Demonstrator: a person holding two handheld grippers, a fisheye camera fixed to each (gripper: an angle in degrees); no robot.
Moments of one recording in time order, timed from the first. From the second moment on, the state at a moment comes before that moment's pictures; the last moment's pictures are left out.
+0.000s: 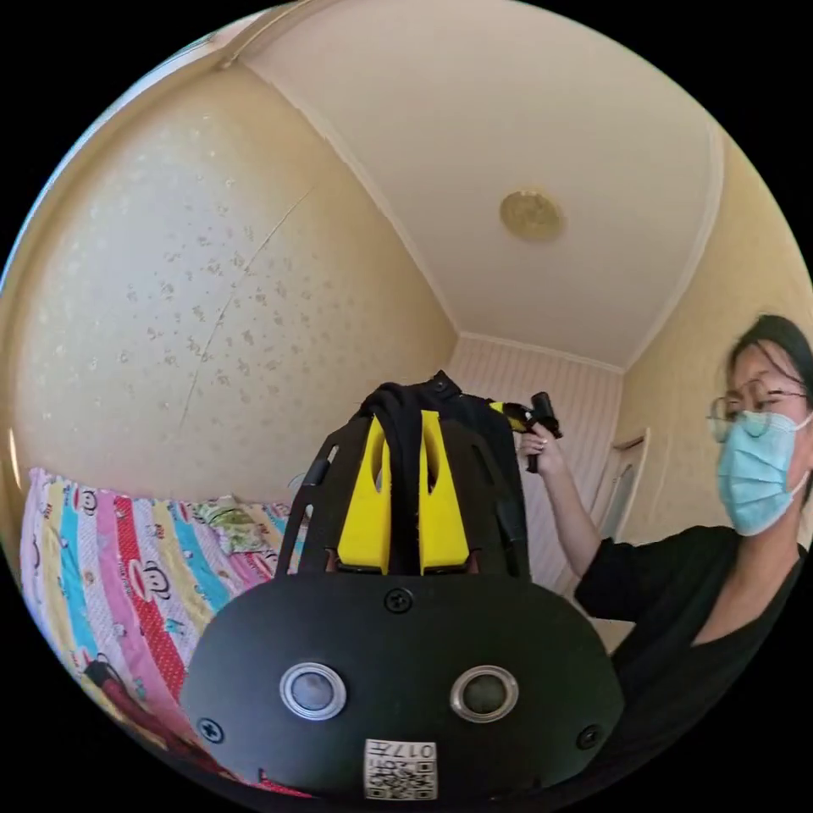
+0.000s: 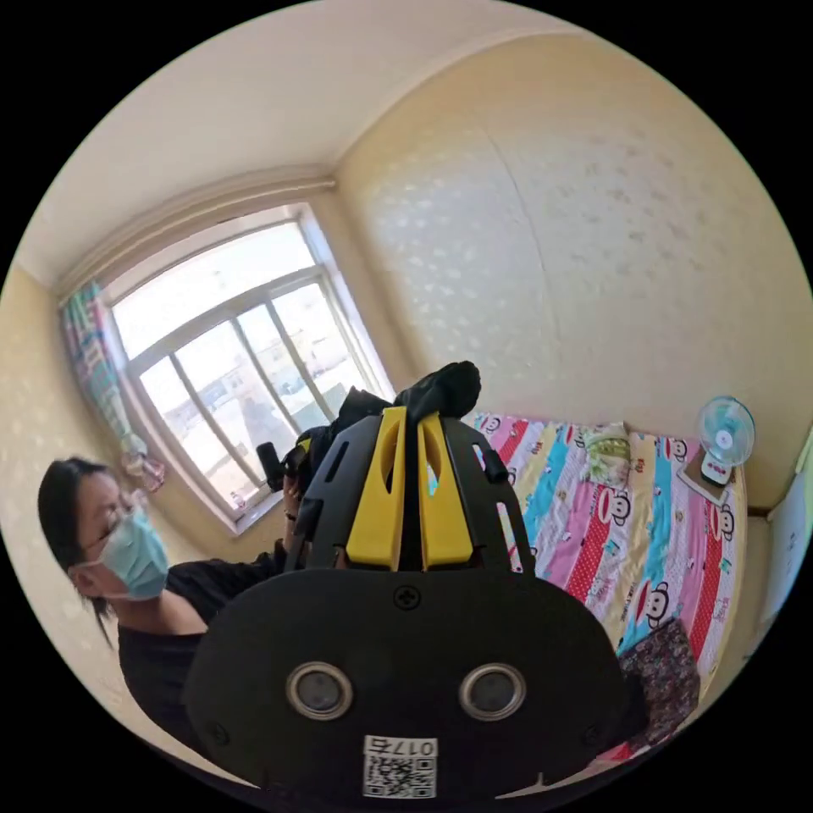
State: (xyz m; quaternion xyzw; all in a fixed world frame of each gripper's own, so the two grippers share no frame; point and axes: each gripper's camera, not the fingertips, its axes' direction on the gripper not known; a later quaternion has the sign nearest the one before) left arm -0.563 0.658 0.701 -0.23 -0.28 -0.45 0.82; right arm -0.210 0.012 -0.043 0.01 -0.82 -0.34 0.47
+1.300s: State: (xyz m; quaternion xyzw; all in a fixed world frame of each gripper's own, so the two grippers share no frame) left arm -0.253 1.224 0.759 -0.70 -0.08 -0.69 0.16; right arm -0.484 0.164 0.830 -0.45 -0.33 -0.64 0.53
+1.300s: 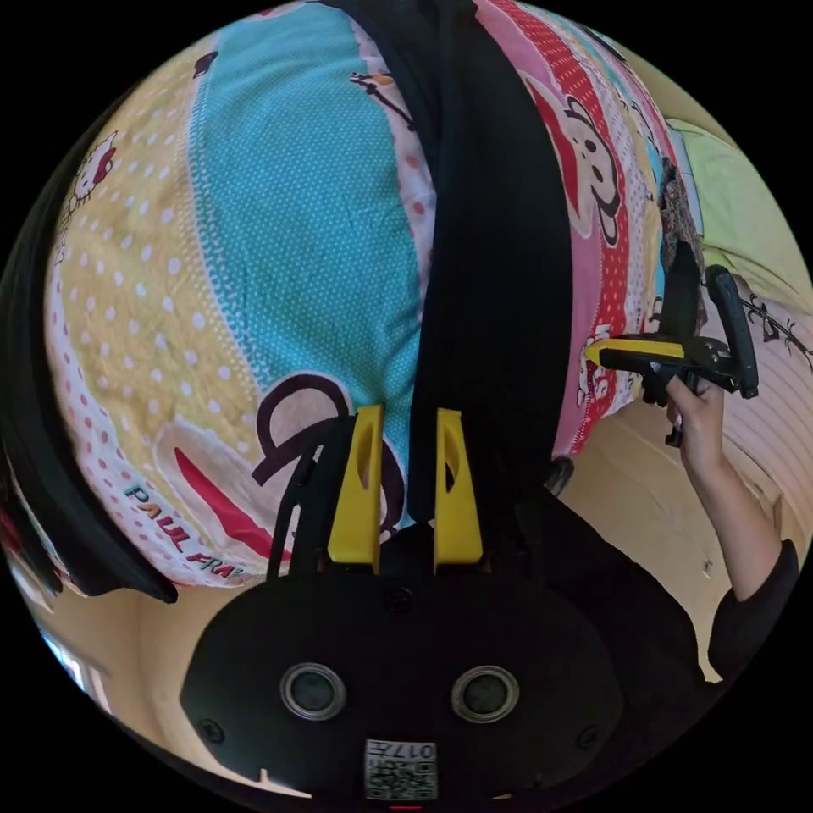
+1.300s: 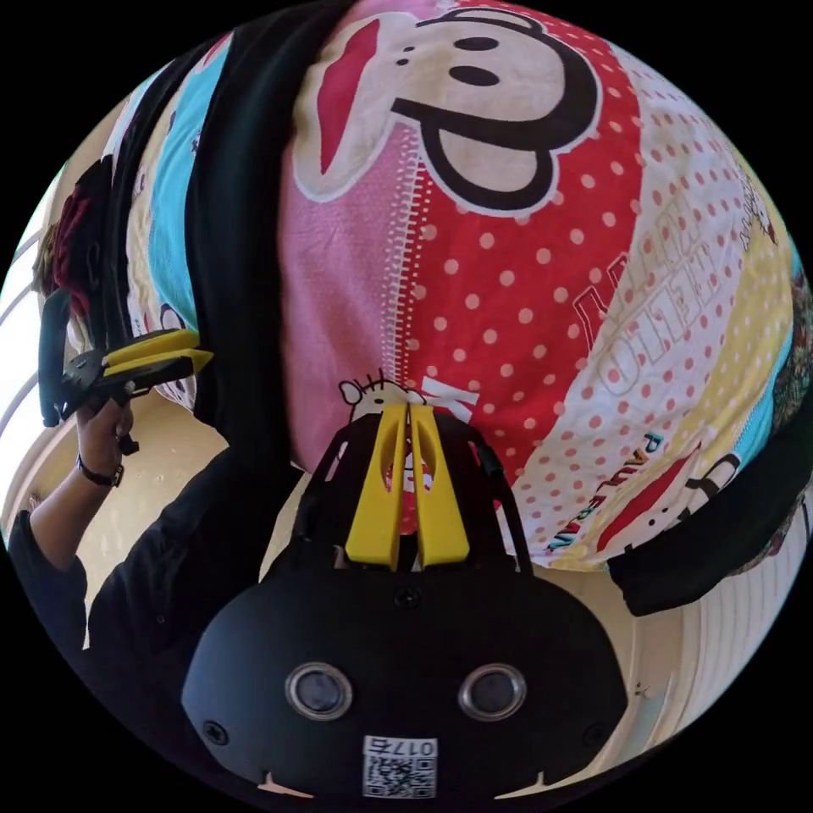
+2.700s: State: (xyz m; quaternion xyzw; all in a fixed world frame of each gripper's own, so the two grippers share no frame) left arm -0.322 1.038 0.614 -0.24 -0.15 -0.92 0.28; right arm -0.653 -0.211 1.002 -0.46 -0.70 -0.25 0.48
